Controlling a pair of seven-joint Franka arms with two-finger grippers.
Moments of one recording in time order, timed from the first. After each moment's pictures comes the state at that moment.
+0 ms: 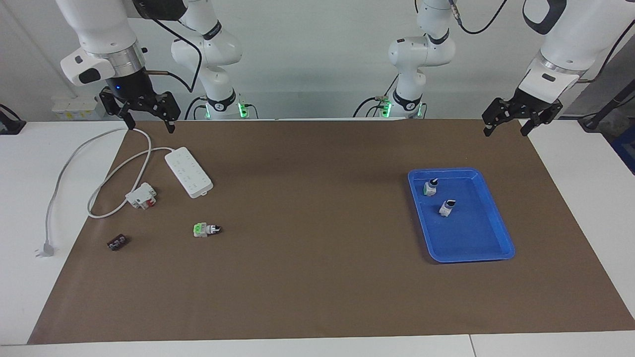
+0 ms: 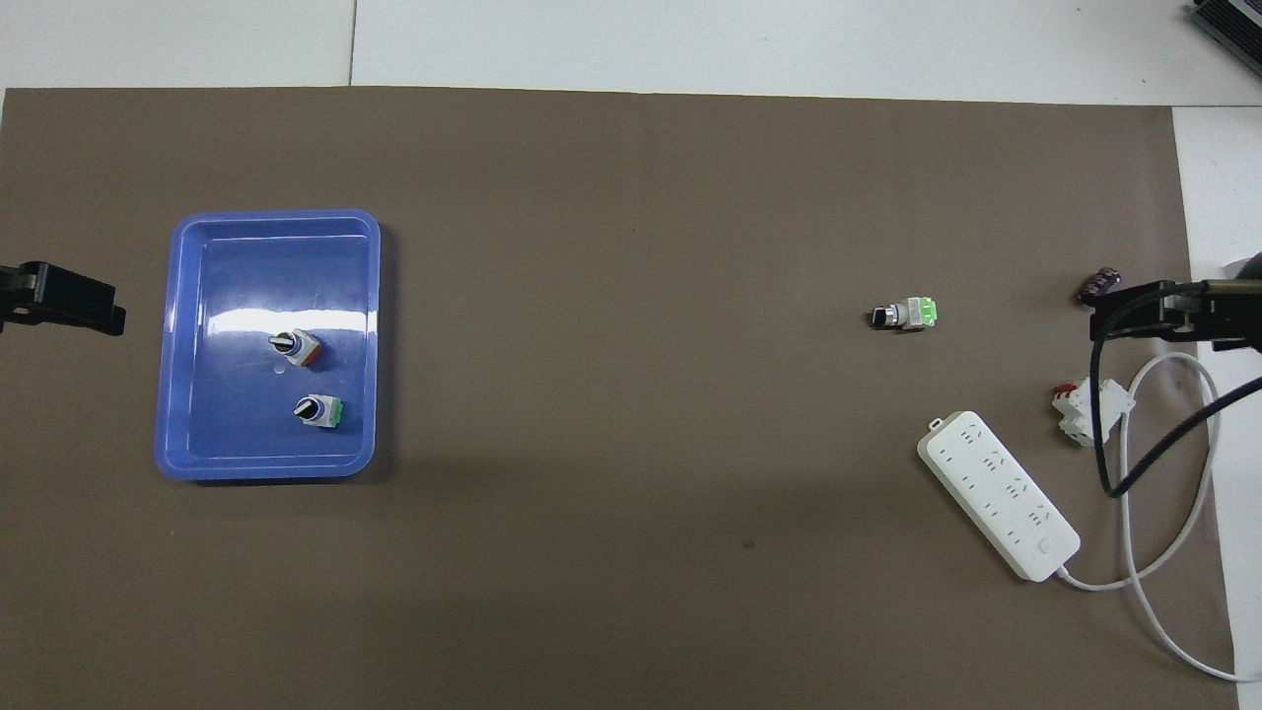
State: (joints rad) left arm -0.02 0.01 0.00 -1.52 0.00 1.49 0.06; right arm 0.09 -0.08 -0.06 -1.63 -0.06 1.60 0.13
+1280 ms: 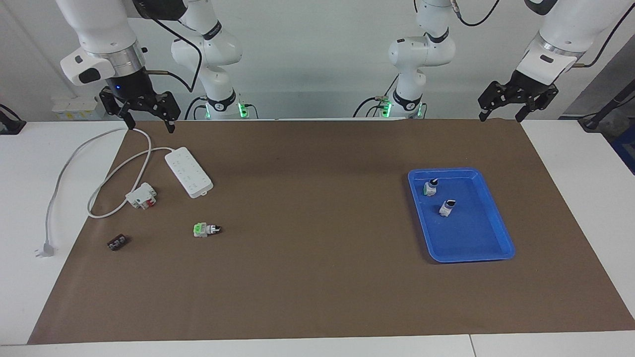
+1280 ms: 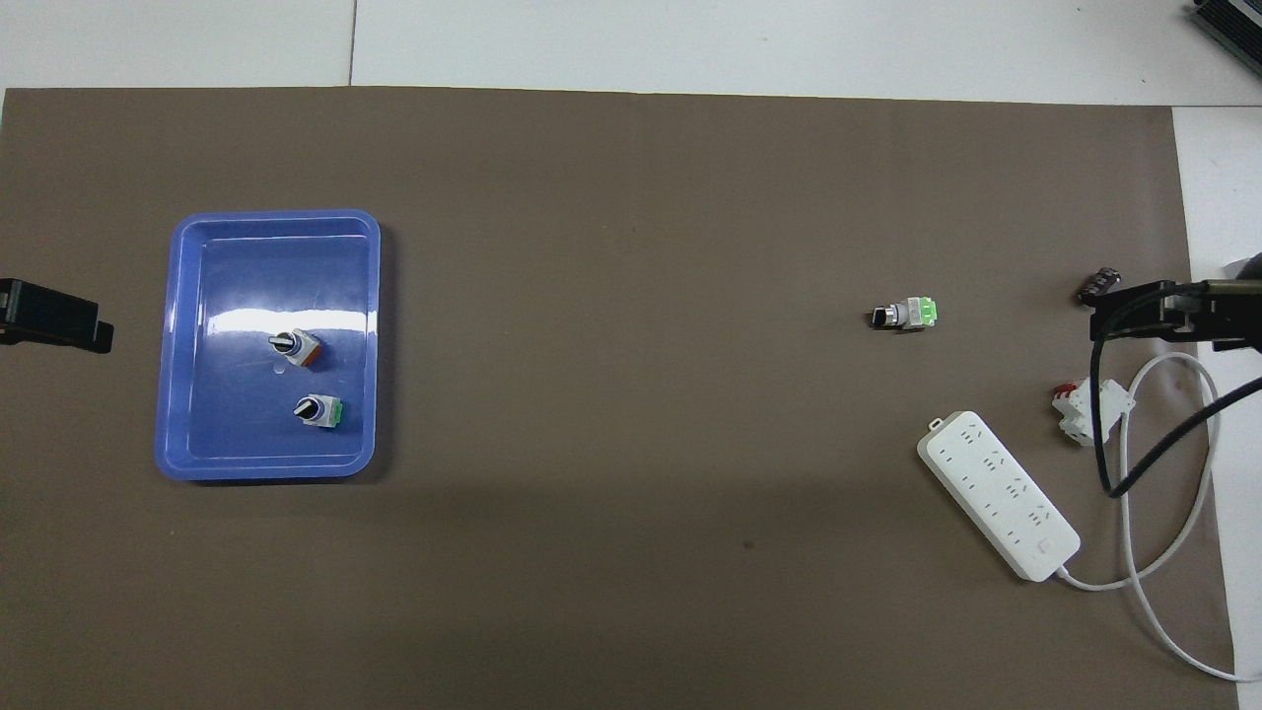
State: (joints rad) left arm -0.02 -0.02 0.00 -1.49 -0.03 1.44 0.05; right arm 0.09 -0.08 -0.06 -1.63 -0.06 1.60 0.13
